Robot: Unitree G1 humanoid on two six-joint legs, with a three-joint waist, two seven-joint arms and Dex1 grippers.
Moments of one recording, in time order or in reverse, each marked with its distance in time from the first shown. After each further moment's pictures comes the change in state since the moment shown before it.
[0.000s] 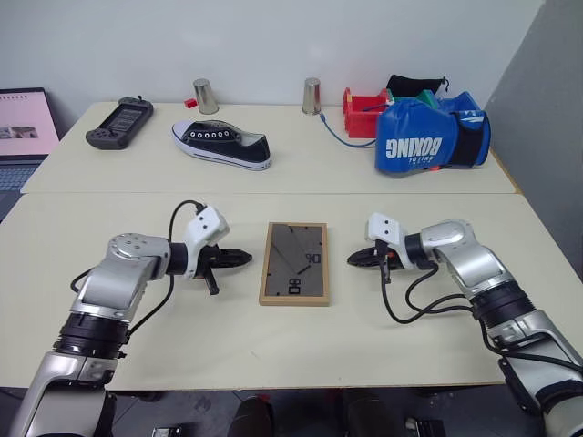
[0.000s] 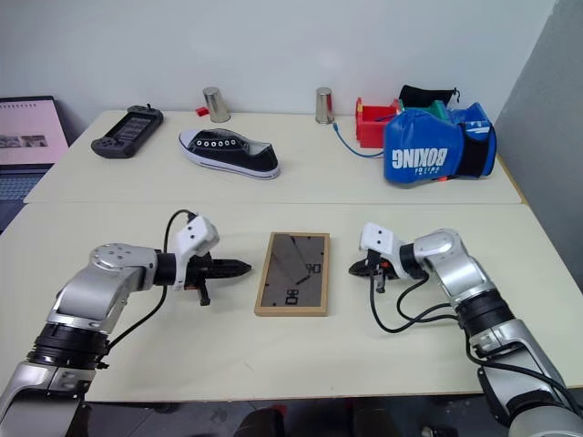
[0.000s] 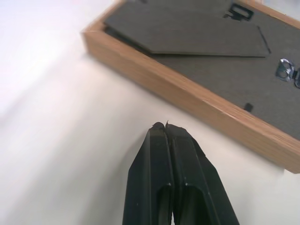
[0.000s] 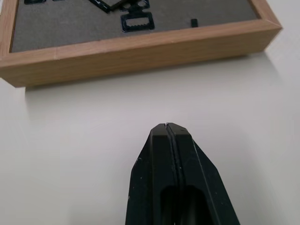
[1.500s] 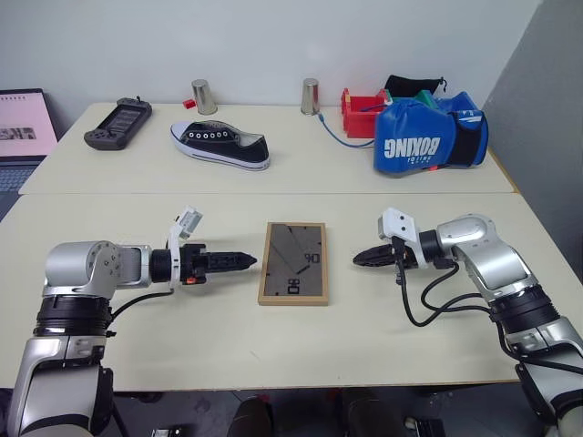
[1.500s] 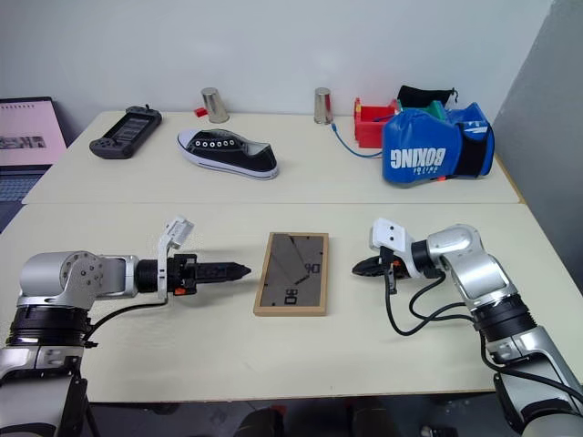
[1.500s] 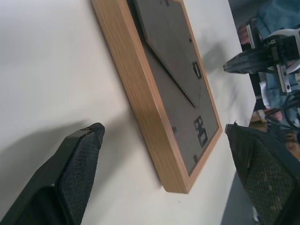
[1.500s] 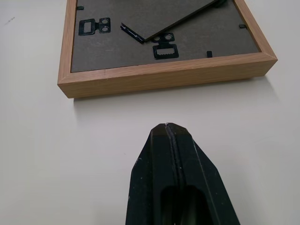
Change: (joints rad) left arm -0.129 -0.012 0.117 0.154 -0.453 0.827 0.102; right arm 0.047 -0.031 -0.050 -0.144 0.063 0.055 0.053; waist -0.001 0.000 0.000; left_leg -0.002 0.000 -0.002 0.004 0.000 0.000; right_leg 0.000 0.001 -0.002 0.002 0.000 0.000
